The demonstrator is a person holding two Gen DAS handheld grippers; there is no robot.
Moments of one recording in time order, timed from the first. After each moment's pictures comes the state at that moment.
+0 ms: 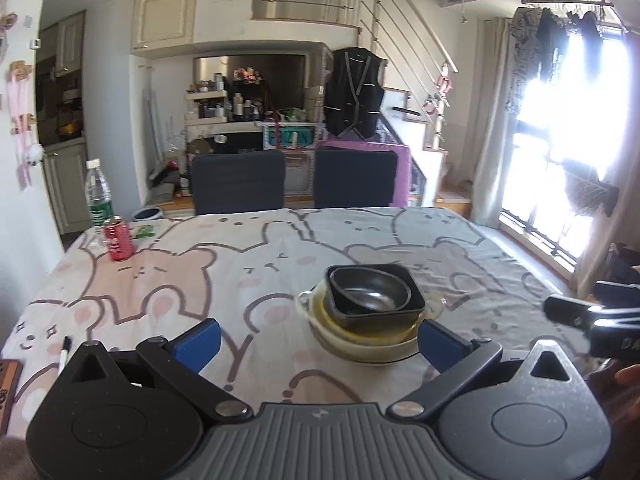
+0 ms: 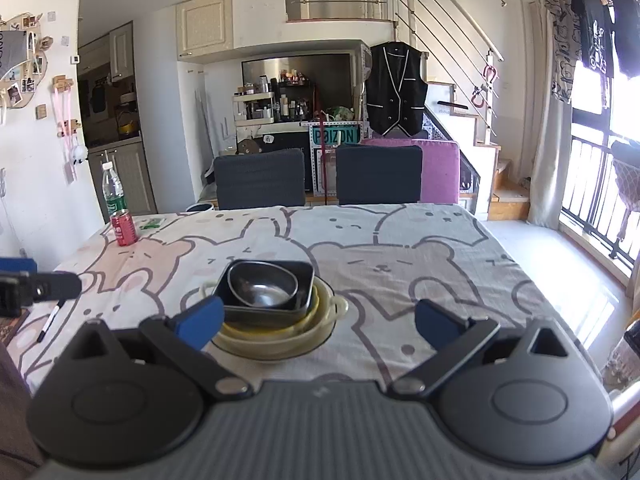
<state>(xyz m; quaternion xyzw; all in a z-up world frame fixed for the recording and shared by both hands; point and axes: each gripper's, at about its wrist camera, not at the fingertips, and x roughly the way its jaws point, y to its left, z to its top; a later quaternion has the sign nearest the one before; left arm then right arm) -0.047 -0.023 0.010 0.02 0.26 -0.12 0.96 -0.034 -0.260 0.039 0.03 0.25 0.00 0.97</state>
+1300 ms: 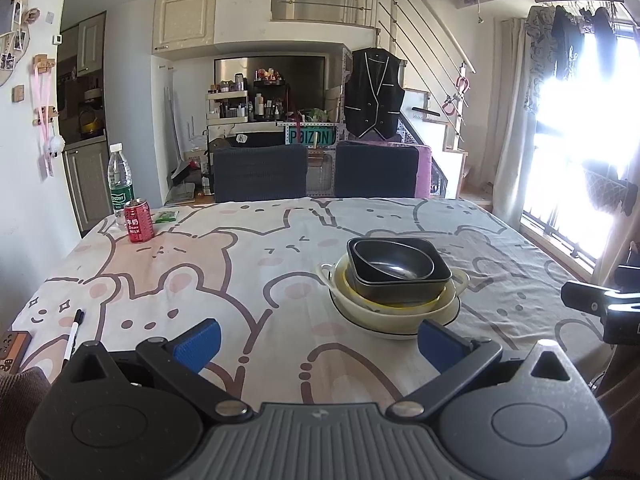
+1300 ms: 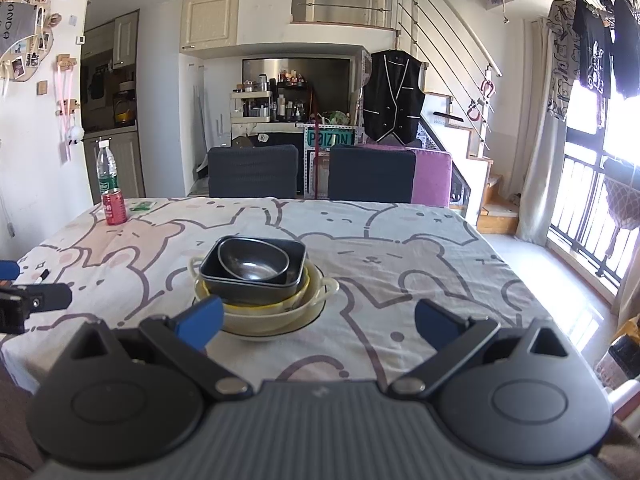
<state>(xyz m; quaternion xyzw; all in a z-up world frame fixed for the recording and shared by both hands) -0.067 -0.018 -0.029 0.02 0.25 -0.10 0.96 -0.048 -0.249 0.014 -0.01 0.24 -0.02 0.97</state>
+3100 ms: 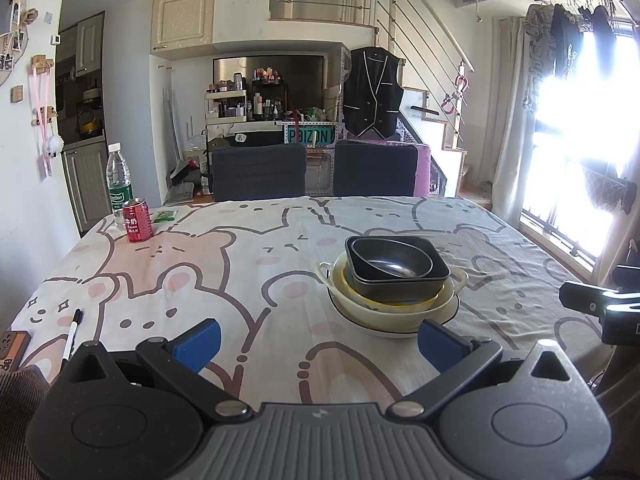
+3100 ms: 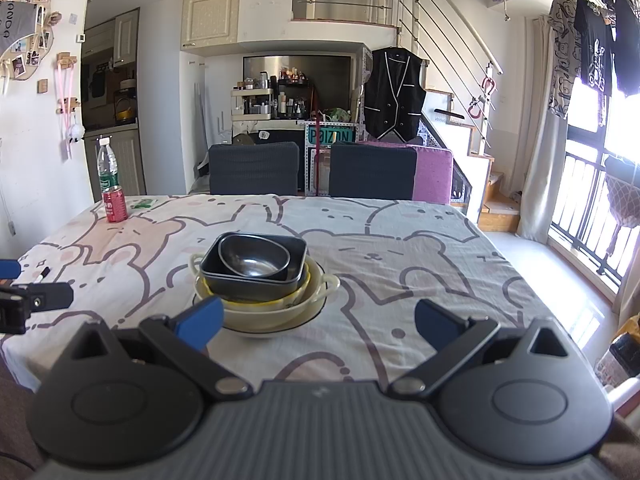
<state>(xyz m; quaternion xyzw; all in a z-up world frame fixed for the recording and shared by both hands) -0.066 -0.020 -0.029 0.02 0.26 -0.10 0.96 -0.048 -0.248 0.011 -0.01 0.24 -0.01 0.97</state>
